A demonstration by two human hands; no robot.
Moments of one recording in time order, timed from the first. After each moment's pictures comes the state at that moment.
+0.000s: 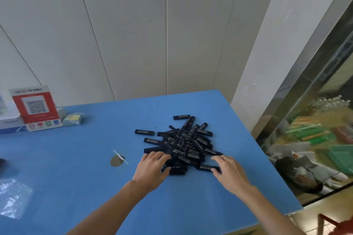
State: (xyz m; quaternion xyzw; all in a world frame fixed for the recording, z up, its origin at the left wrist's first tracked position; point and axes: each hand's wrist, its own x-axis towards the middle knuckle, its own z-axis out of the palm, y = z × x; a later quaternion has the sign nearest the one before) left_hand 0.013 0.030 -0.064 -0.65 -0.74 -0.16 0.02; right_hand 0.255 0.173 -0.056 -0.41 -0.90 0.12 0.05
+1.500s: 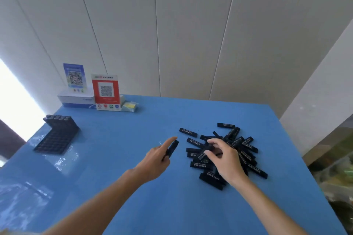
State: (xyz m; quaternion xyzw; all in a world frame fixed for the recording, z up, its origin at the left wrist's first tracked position) left_hand -0.056 -0.051 -0.011 -0.49 -0.81 -0.27 -0.19; right_hand 0.123 0.118 0.007 -0.30 -0.82 0.43 0.22
